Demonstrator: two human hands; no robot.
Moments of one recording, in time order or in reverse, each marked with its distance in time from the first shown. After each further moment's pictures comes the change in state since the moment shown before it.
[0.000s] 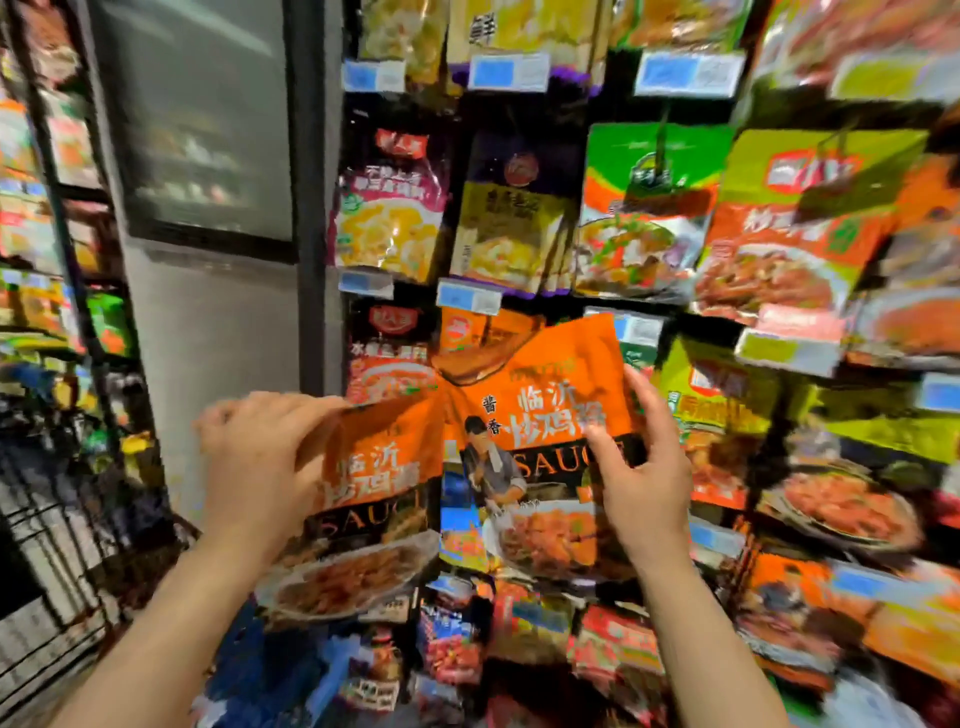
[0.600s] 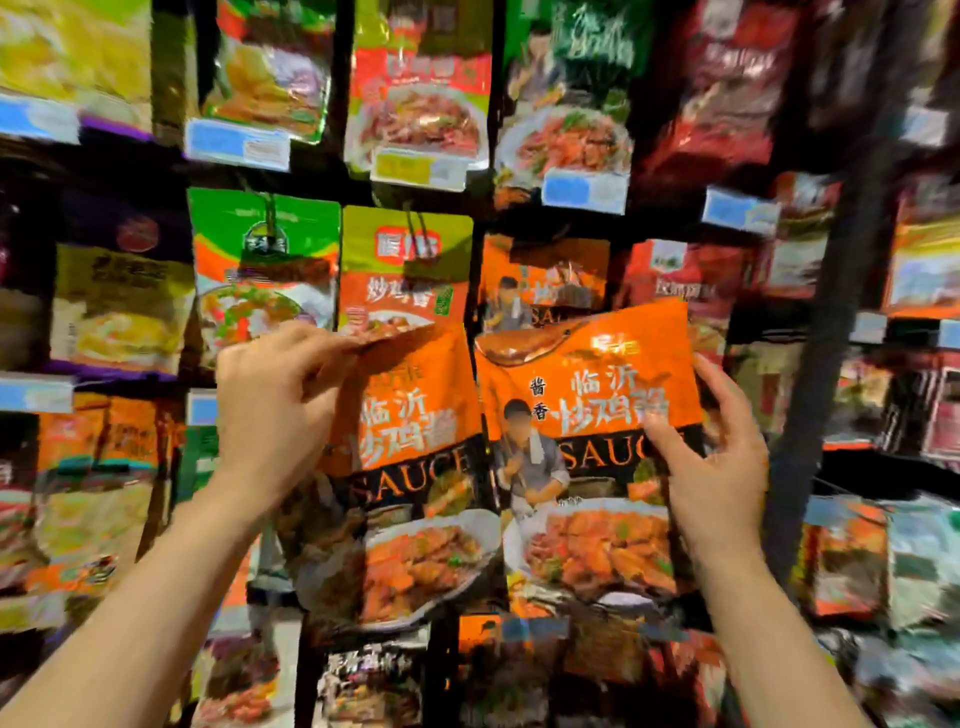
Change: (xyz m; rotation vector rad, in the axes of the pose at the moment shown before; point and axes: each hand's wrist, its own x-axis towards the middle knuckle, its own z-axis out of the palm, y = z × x) left_hand 0.150 0.354 0.140 -0.537 0.214 0.245; right_hand 0.101 0.056 -0.370 -0.192 0.469 -0.006
